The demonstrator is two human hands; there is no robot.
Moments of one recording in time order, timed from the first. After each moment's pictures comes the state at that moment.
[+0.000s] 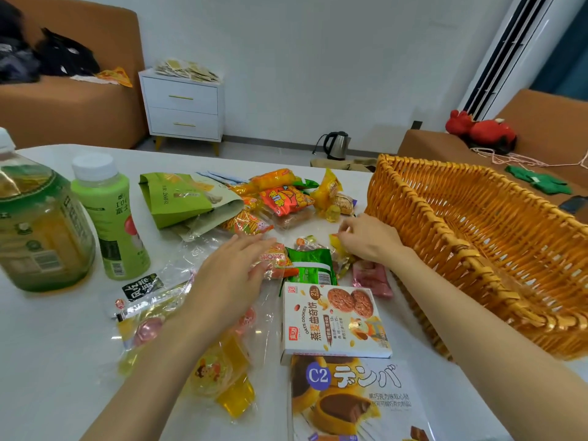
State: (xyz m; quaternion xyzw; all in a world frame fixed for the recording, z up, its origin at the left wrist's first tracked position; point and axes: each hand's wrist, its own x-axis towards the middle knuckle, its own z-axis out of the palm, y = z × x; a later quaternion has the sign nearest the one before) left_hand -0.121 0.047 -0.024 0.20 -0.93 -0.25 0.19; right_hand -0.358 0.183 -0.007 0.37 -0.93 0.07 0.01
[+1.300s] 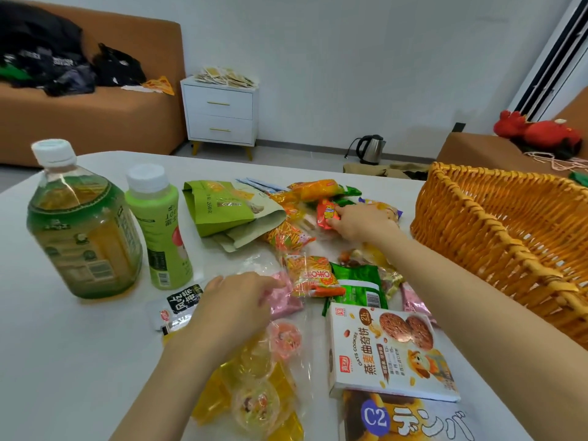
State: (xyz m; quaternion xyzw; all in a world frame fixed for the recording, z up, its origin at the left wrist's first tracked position) left_hand -0.097 0.021 -0.015 0.27 -0.94 -0.19 0.02; right_hand -0.373 0.066 -0.008 0.40 -0.92 -0.06 -0.01
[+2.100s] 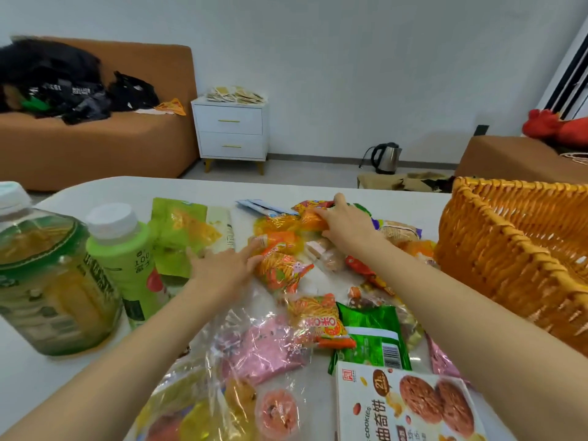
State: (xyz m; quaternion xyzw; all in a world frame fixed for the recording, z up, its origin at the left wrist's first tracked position) left_hand -0.186 -0.083 -0.020 0.35 -0.93 0.01 -0.10; right_hand -0.399 0.011 -0.008 0.46 -0.88 -0.05 0.11
